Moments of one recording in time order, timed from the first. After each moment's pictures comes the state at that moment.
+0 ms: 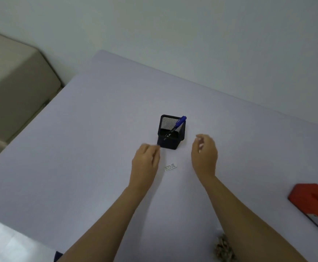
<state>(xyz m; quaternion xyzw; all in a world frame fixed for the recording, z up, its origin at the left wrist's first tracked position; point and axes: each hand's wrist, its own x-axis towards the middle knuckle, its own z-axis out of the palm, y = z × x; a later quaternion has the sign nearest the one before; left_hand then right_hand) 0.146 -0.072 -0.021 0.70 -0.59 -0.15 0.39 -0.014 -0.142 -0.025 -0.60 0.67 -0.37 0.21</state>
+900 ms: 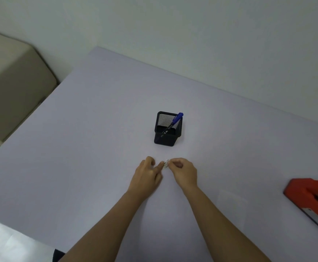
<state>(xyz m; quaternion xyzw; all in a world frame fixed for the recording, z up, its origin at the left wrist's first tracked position) 0.139 -0.047 -0.067 0.66 -0.71 -0.22 0.15 0.005 -0.090 -0.043 -0.48 0.72 -0.20 0.46</state>
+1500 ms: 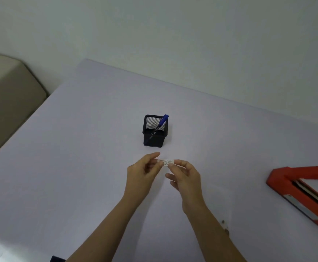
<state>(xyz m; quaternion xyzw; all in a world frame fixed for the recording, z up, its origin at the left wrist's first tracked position) 0.114 -0.031 0.017 0.64 -0.52 -0.37 0.43 -0.010 -0.036 0.051 -0.30 0.64 -0.40 0.59</state>
